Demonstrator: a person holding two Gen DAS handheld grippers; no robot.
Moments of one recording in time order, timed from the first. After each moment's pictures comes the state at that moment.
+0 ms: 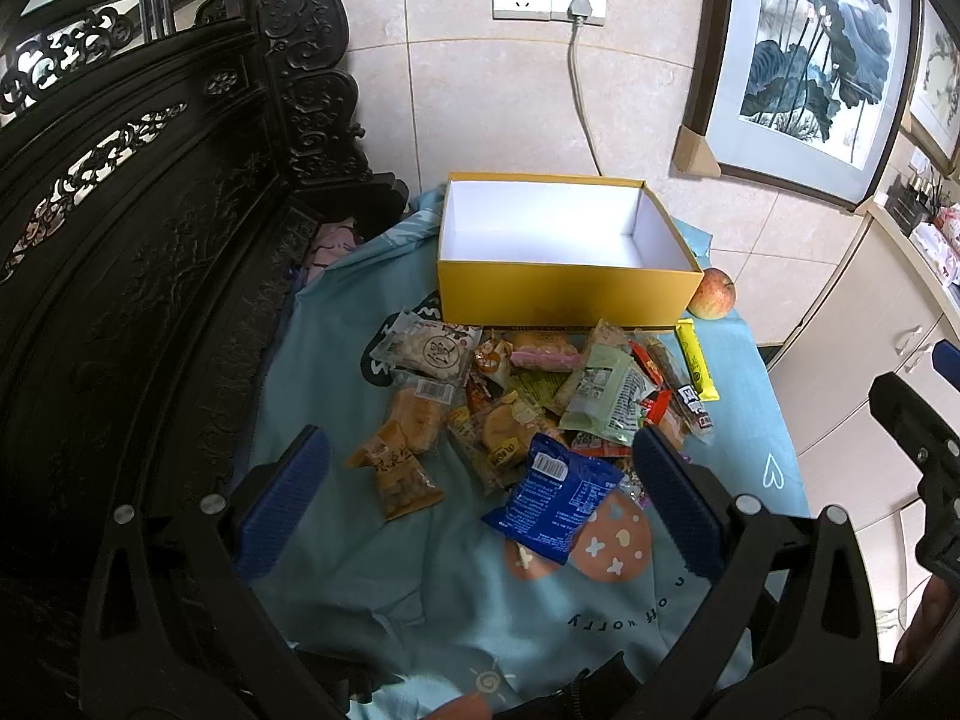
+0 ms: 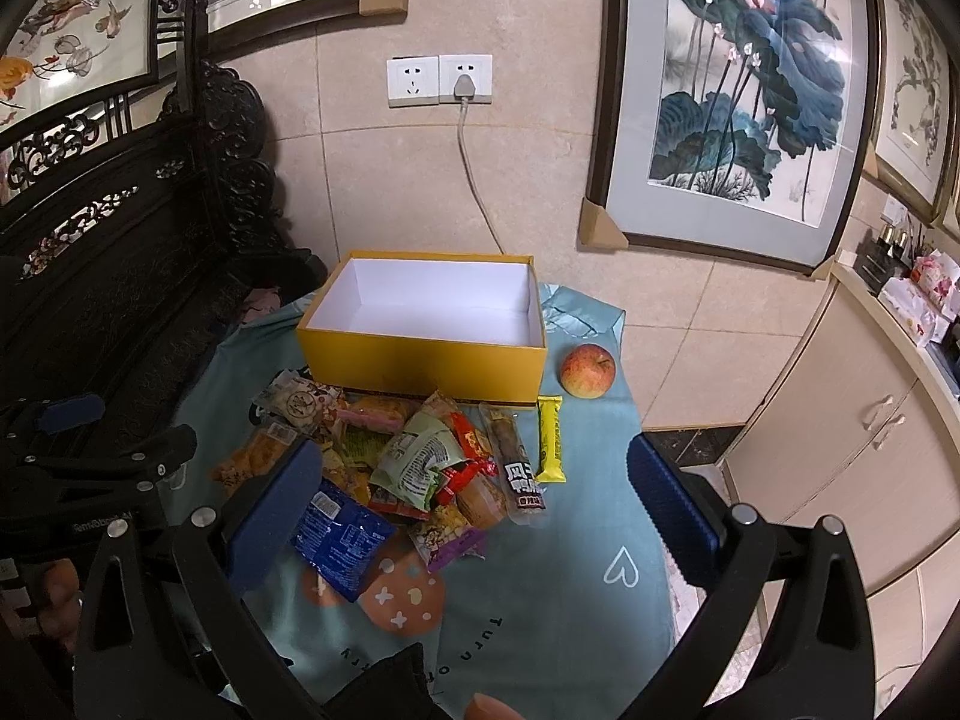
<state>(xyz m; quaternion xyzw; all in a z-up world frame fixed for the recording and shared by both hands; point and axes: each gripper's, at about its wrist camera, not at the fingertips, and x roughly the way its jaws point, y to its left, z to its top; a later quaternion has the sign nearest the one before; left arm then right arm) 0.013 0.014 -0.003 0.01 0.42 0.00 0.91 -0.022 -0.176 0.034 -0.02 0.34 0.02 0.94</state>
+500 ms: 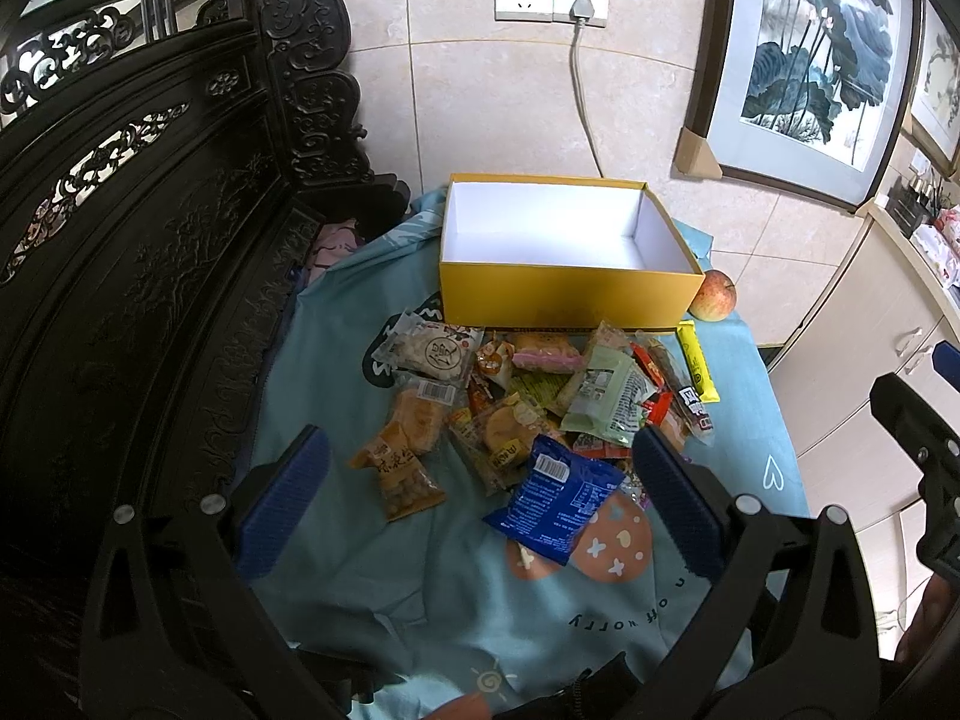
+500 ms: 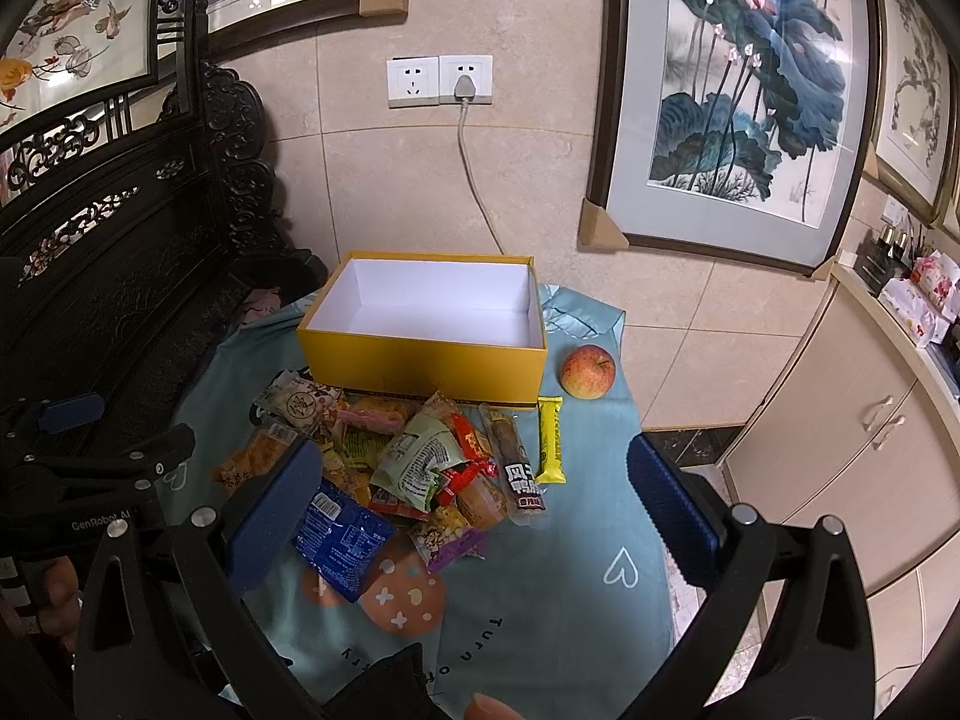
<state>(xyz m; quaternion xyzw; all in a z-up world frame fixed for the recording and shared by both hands) 0.013 0.014 -0.004 0.01 0.42 0.00 0.91 -0.022 -0.175 0.036 -0.02 0.34 0.02 0.94</state>
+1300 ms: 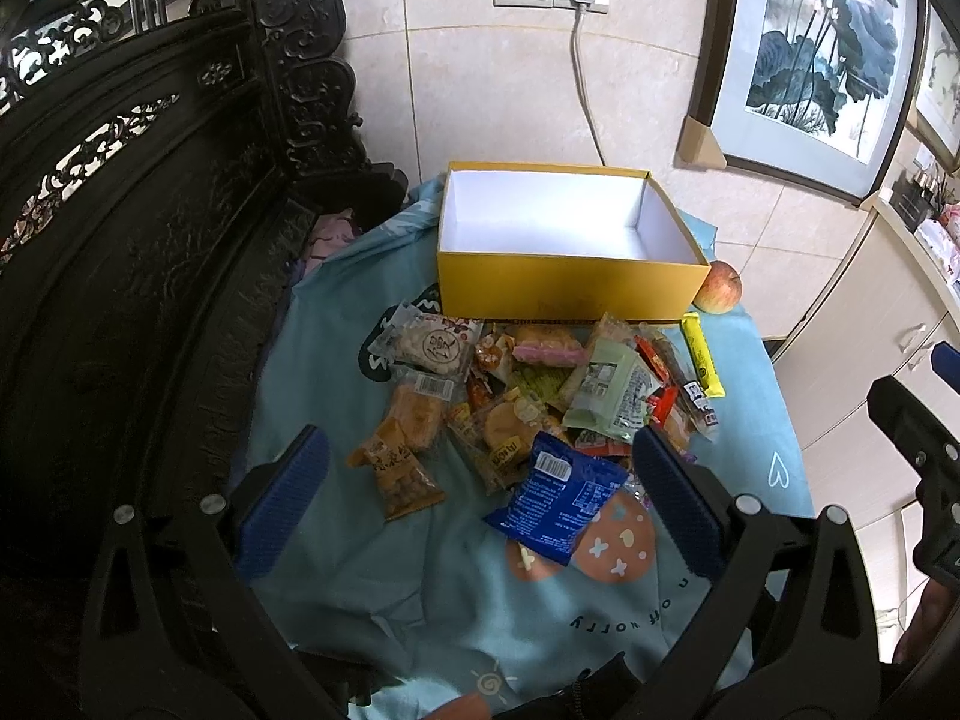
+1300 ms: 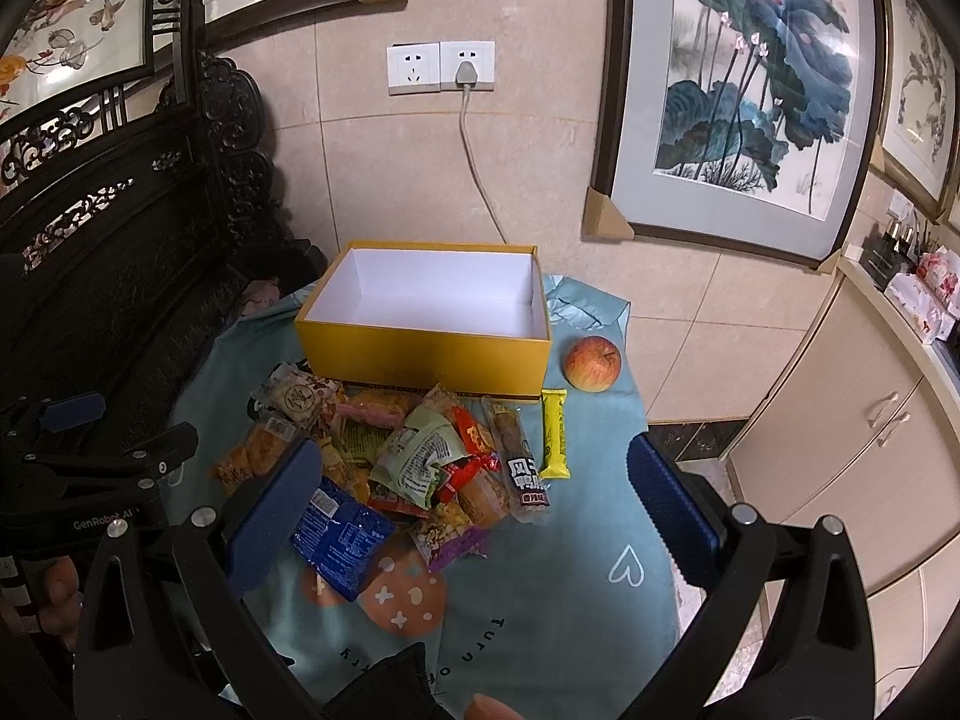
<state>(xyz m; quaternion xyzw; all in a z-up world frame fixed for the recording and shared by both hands) 0.022 0.017 -0.009 0.01 0.43 0.00 0.90 -0.009 -0.176 0.027 -0.01 0.36 0.02 0.93</state>
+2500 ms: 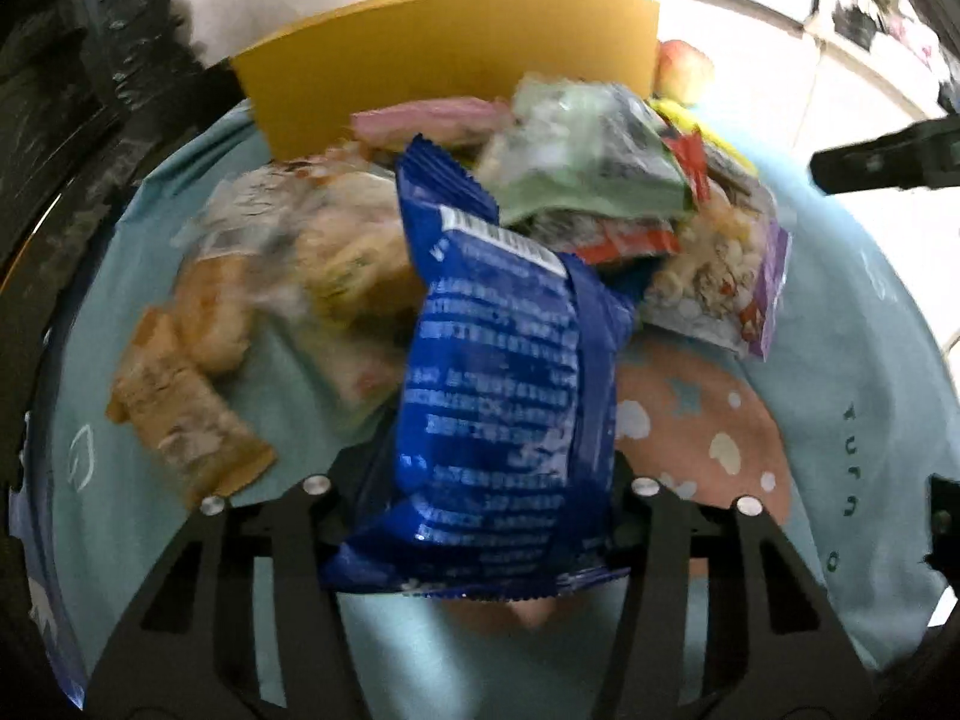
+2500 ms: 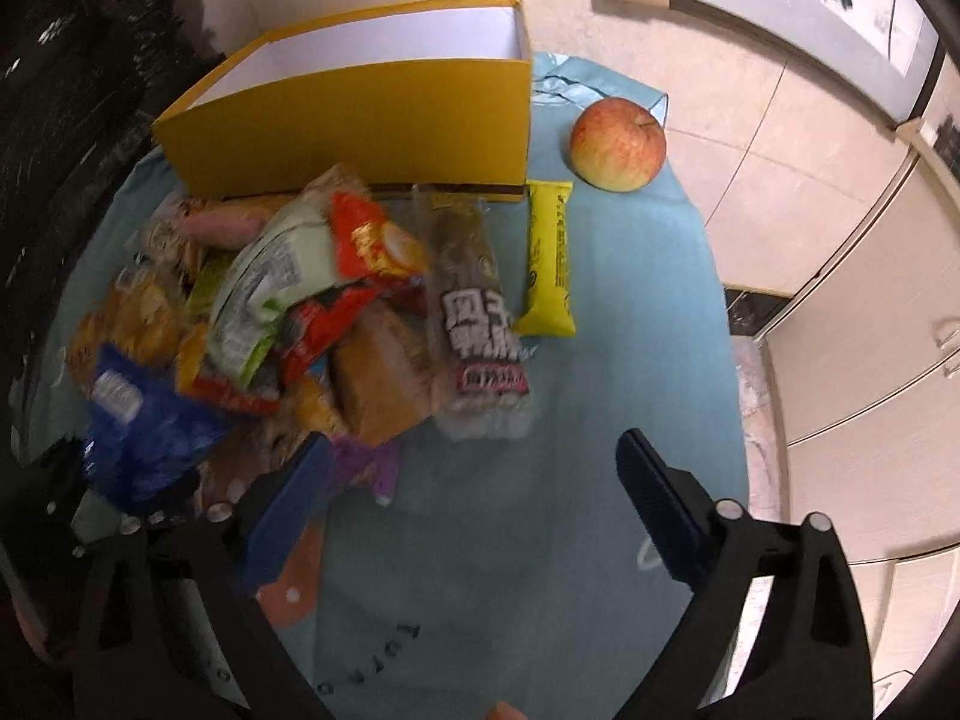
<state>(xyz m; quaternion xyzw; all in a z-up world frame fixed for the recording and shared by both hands) 0.058 -0.034 -0.238 0.09 0.46 -0.10 0.88 0.102 -0.240 -0.177 0.01 0.54 0.04 0.84</state>
